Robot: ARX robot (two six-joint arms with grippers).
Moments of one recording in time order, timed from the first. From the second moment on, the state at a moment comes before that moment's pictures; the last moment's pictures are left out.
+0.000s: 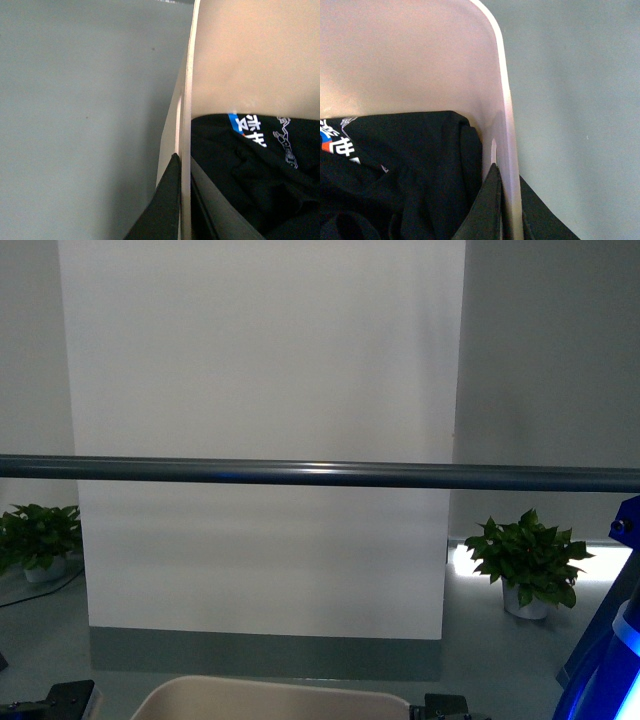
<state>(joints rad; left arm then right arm) 0.05 2.49 1.12 0.92 0.02 -0.06 0.32 2.57 1.29 0.75 0.32 0.22</state>
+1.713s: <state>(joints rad) 0.02 2.56 1.12 0.83 0.03 -0.10 0.33 2.65 1.34 0.67 0.30 0.32</state>
